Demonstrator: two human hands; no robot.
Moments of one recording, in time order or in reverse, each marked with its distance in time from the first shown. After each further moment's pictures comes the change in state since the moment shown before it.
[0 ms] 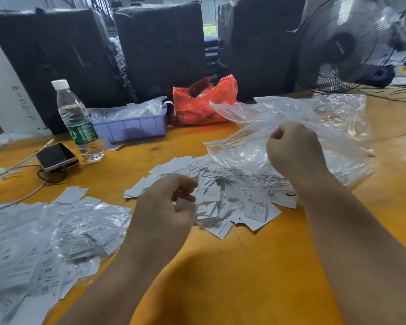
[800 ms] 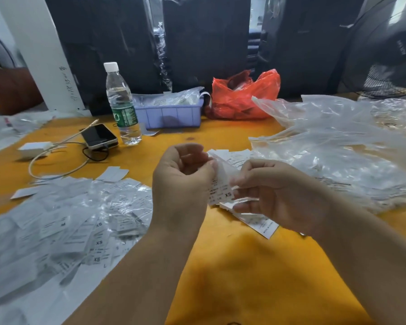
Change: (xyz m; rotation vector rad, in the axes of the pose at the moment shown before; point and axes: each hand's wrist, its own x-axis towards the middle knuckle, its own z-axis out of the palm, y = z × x) left_hand 0.013 0.006 -0.024 -0.589 0.346 -0.160; right_hand -0.071 -0.074 0.017 1.109 -1.145 0.231
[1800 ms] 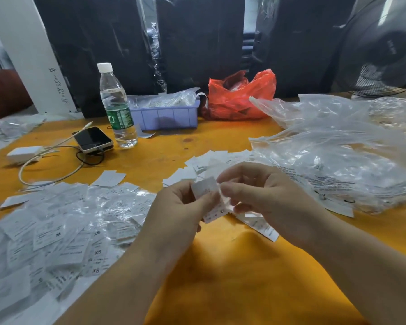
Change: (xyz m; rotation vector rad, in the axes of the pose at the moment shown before) left_hand -0.001 -0.017 -0.036 0.238 -0.312 -0.244; right_hand 0.003 0.018 0.018 -0.308 0.182 -0.236
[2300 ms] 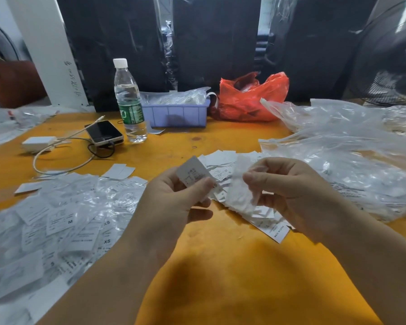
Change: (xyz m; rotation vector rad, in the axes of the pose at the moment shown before) left_hand -0.005 0.013 -0.013 -0.338 0.064 -0.035; right_hand 0.003 -0.006 -0.016 0.096 -0.019 0.046
